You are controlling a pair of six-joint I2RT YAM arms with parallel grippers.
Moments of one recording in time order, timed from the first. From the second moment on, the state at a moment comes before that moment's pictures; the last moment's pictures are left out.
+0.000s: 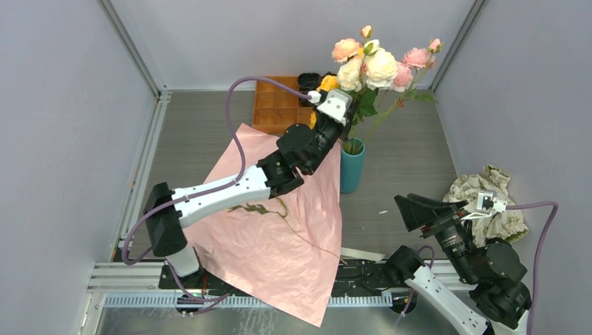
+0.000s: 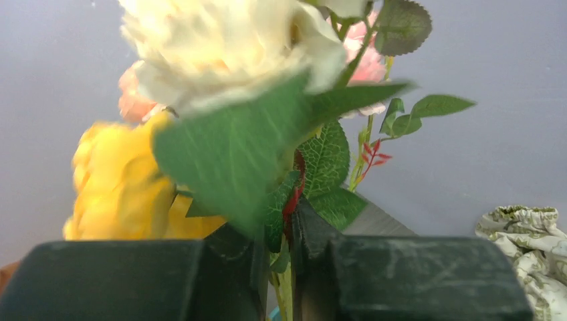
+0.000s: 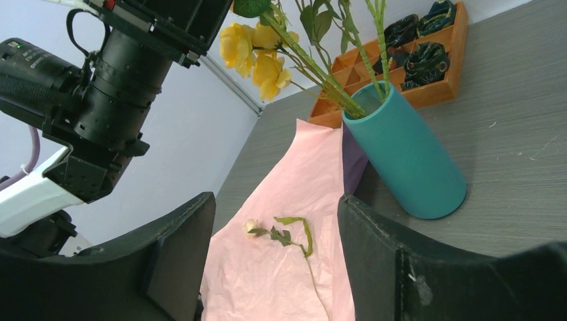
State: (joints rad) left arm -1.12 1.70 1.57 0.49 -0.44 0.15; right arm 0.73 0.01 0.88 -0.74 0.32 0.67
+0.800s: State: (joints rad) left arm -1.16 1.46 1.27 0.40 -0.46 -0.09; right arm 0.73 0.01 0.82 -0.72 0.29 0.71
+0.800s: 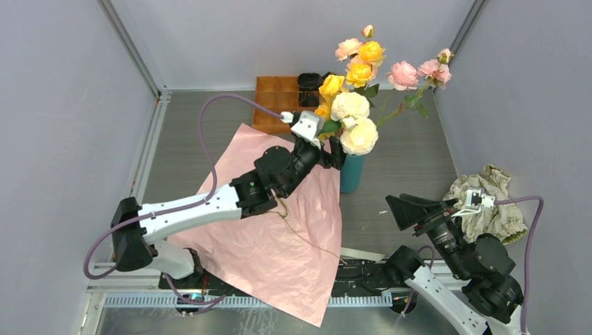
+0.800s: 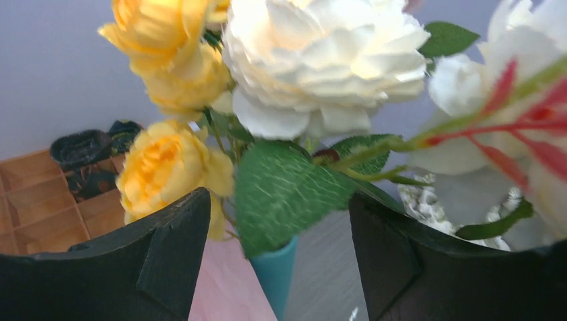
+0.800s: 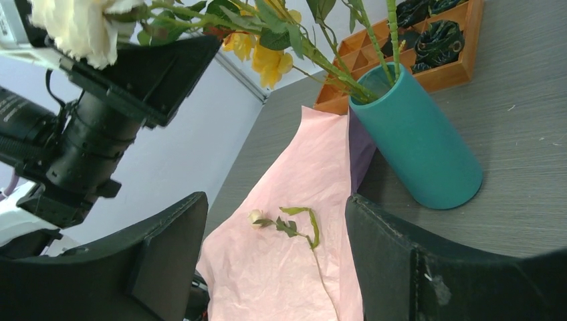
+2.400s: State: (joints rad) left arm -1.59 0.57 0.93 -1.10 -1.44 -1.08; right arm 1.50 1.24 1.01 -0.28 0.33 0.63
